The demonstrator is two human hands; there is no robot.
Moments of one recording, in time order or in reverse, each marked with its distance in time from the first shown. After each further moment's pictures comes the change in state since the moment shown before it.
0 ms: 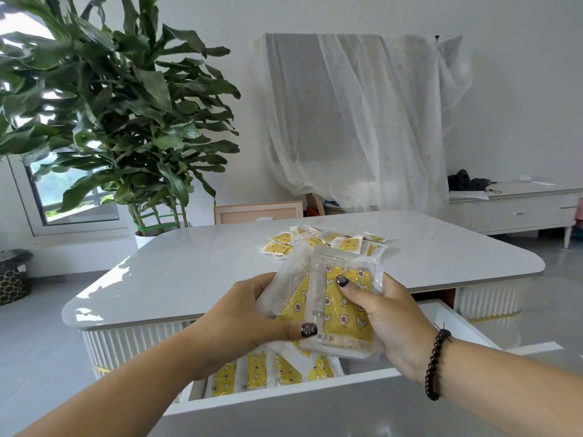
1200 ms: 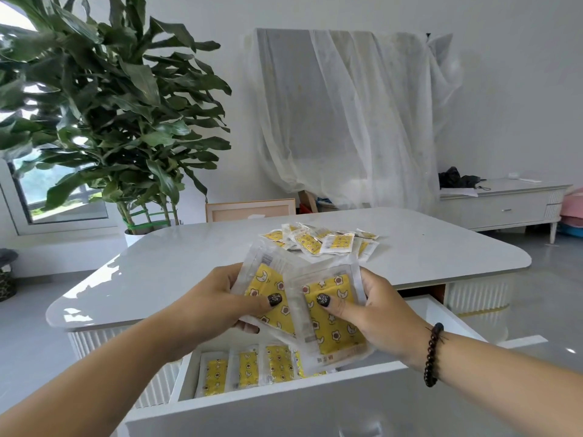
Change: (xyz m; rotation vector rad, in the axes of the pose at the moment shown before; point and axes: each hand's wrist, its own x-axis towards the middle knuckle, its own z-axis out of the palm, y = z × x) left_hand 0.006 0.005 -0.016 0.050 0.047 -0.042; right_hand -0.007 -0.013 -0.007 -0.323 -0.222 -0.095
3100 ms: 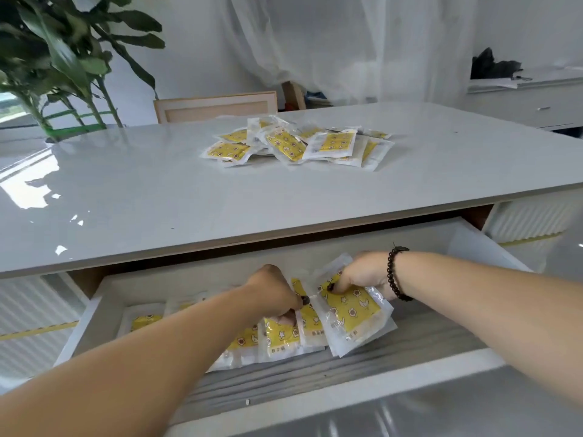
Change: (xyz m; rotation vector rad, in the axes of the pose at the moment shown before) left_hand 0.224 -0.180 0.128 0.423 -0.162 -0.558; right_hand 0.169 0.212 -0.055 -0.431 -0.247 0.841
